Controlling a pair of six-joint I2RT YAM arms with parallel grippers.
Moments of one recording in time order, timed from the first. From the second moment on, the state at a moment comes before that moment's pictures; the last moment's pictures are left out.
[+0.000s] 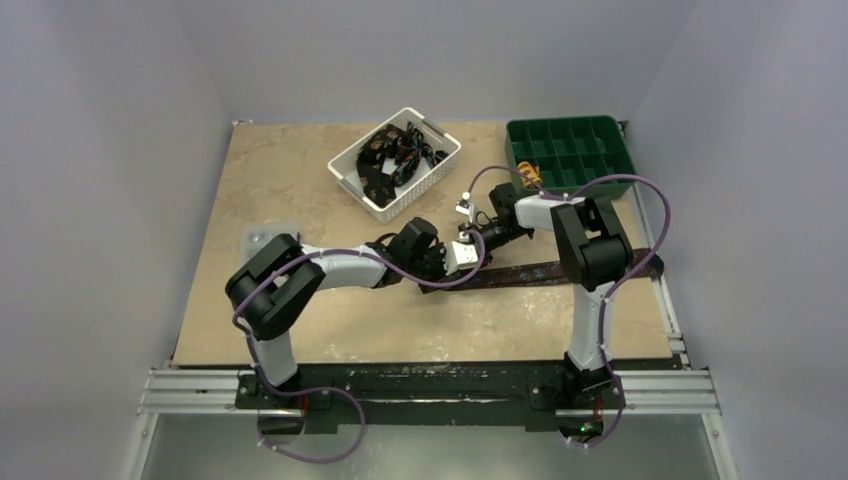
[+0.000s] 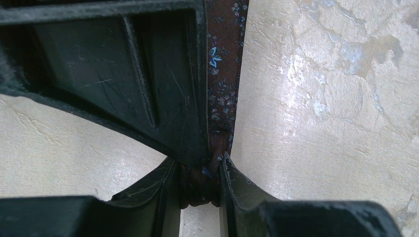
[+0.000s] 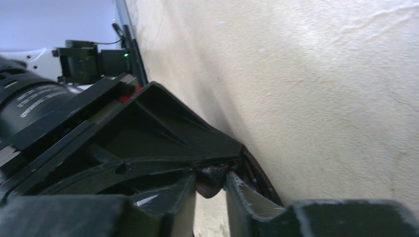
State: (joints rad) left arm -0.82 1.81 0.94 0.08 0.36 0.40; right arm 0.32 2.07 1.23 -0.62 -1.13 -0.14
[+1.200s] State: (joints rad) left arm -0.79 1.81 0.71 0.56 0.45 0.22; right arm 0.31 2.05 1.15 -0.58 -1.04 -0.16
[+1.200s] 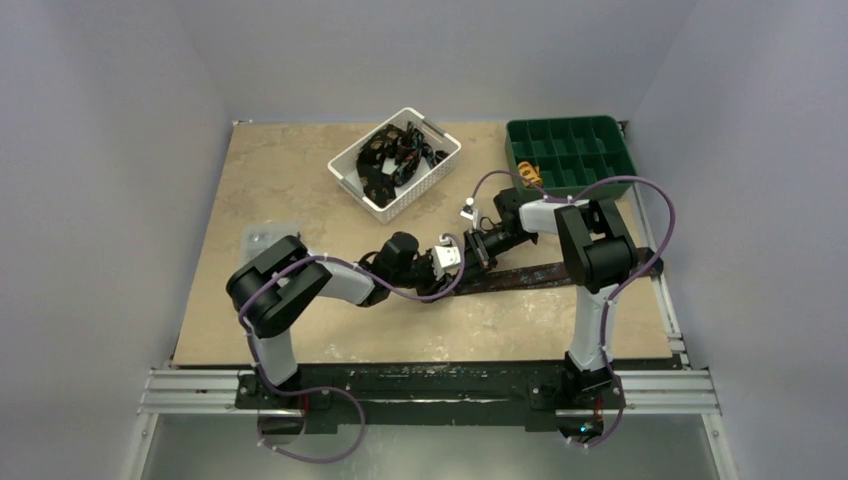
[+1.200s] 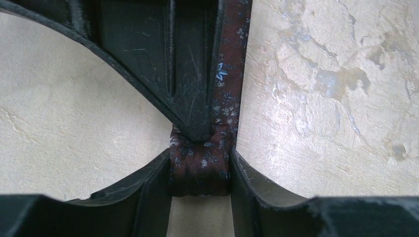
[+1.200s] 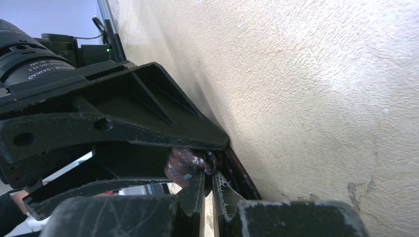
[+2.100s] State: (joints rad) left arm -0.80 1.75 0.91 0.01 0.33 0.48; right arm 0.31 1.96 1.22 -0.58 -1.07 -0.07
